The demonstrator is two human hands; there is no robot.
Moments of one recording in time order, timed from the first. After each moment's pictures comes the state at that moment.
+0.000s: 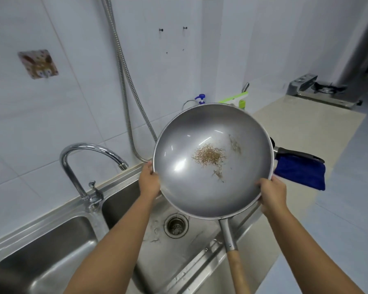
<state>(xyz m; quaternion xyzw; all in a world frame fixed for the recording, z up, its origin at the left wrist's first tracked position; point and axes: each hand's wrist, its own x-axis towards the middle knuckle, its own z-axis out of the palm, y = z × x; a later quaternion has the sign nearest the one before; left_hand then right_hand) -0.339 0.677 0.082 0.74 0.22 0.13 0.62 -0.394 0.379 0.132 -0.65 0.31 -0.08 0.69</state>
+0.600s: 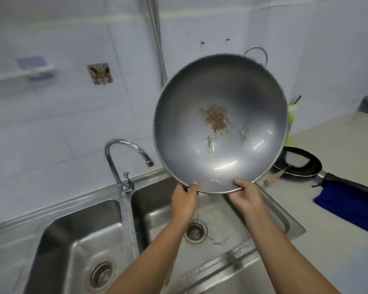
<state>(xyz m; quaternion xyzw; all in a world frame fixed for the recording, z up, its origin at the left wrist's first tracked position) -0.414 0.594 0.115 0.72 0.29 0.13 0.62 -0.319 0.451 0.096 -0.24 0.16 0.18 0.94</state>
